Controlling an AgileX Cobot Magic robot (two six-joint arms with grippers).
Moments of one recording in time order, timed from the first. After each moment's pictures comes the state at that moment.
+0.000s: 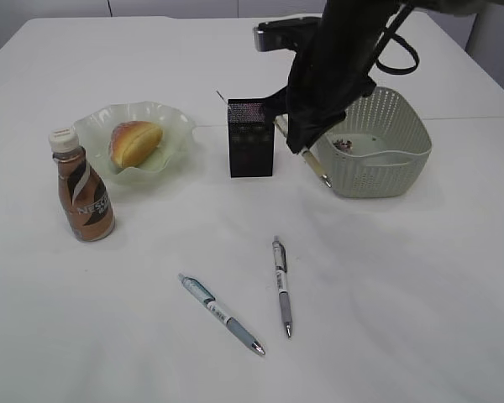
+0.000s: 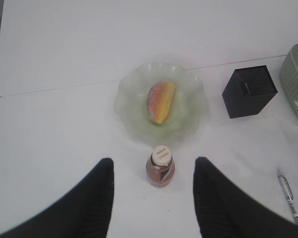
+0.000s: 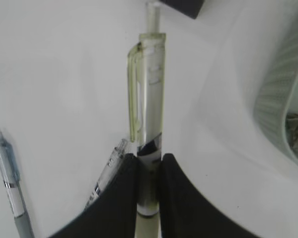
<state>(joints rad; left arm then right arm) -0.32 1.39 -1.86 0.16 1.27 -0.20 0.38 2.15 -1.98 0.10 1.19 -0.13</state>
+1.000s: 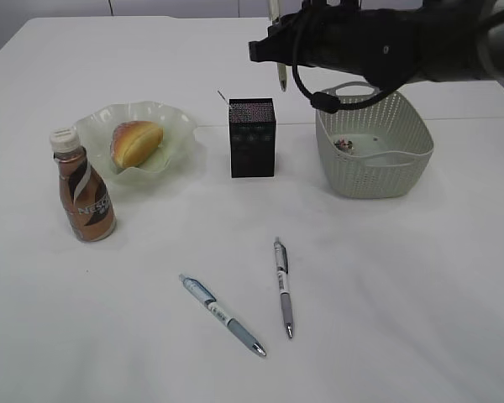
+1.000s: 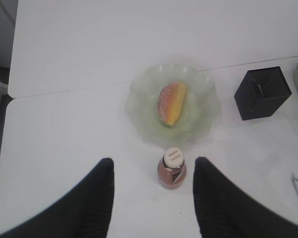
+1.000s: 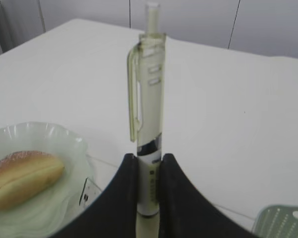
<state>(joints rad) -0.32 1.39 -1.86 0.20 1.27 -0.20 0.38 2.00 -1.50 0.09 -0.14 -0.14</state>
